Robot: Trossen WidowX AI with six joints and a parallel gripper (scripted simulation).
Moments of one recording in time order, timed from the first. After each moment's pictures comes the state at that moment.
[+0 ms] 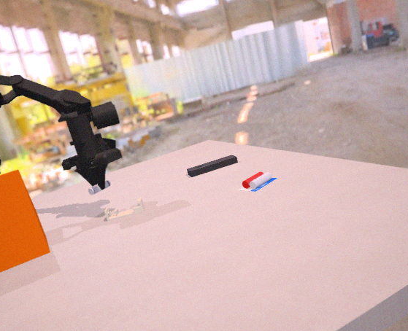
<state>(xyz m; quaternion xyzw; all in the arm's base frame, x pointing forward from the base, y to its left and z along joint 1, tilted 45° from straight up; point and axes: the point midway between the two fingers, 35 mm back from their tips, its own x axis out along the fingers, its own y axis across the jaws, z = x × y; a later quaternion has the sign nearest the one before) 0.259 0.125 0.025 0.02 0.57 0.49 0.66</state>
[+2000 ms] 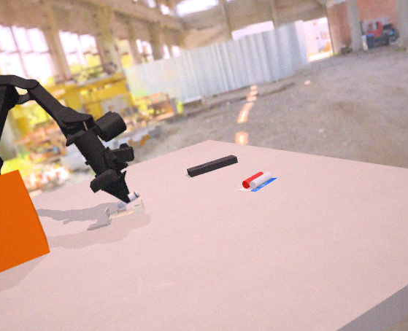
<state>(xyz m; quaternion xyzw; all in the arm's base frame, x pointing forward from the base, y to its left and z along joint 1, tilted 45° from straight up) 0.304 0.103 -0.058 0.34 0.63 0.11 0.69</state>
